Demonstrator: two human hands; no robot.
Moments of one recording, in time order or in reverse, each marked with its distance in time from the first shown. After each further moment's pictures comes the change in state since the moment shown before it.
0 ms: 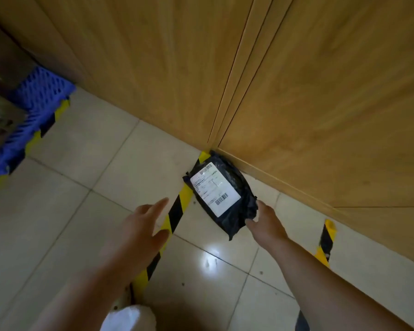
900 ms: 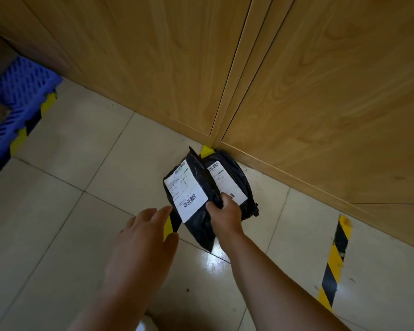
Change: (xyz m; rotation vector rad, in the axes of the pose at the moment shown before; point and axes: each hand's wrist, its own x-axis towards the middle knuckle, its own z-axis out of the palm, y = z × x) left_hand 0.005 0.021 0.011 0.090 0.099 -0.050; right_hand 0.024 -0.071 0.085 0.653 0.102 -0.042
